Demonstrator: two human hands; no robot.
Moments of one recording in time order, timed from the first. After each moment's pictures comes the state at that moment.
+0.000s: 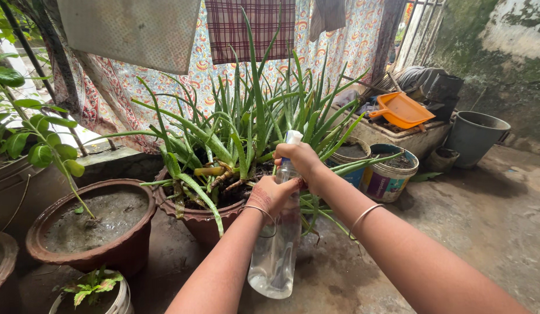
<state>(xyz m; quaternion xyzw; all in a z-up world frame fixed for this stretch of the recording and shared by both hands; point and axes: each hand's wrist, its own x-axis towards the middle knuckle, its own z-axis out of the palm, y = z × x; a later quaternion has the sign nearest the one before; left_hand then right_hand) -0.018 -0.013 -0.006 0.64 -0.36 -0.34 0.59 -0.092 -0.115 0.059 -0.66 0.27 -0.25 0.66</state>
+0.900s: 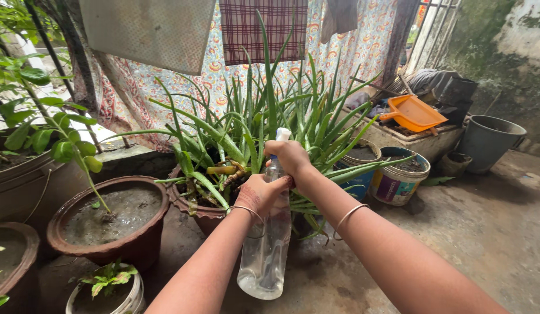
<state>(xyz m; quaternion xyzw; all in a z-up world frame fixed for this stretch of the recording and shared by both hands) 0.003 0.036 0.016 0.73 -0.36 -0.23 0.53 -0.050 -0.077 0.066 -0.64 0.29 -0.28 0.65</state>
